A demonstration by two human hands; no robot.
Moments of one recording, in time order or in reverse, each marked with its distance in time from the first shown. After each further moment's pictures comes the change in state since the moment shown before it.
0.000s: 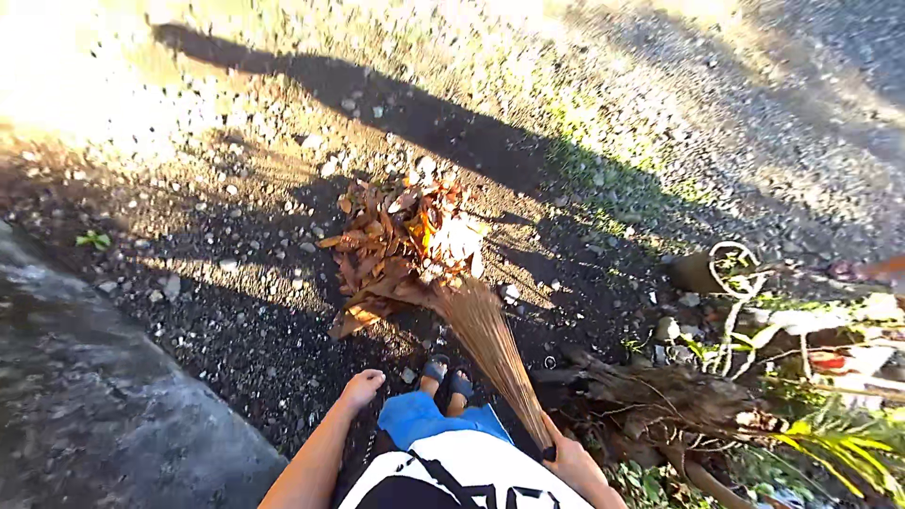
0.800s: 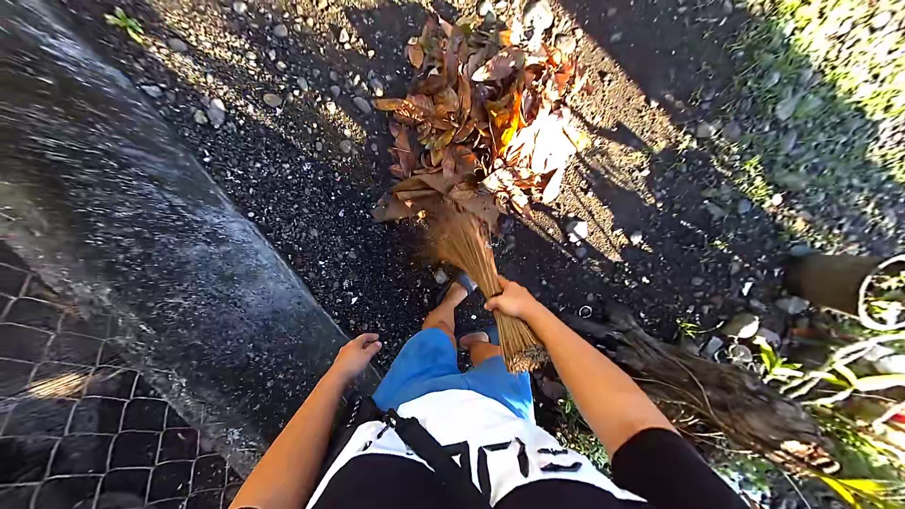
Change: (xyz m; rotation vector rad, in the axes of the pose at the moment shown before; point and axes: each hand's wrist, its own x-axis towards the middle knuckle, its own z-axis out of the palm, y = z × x) left_hand -0.047 -0.170 0.014 -0.083 0.014 -0.220; right_hand 0.131 -0.233 -0.007 -0.030 -0.263 -0.304
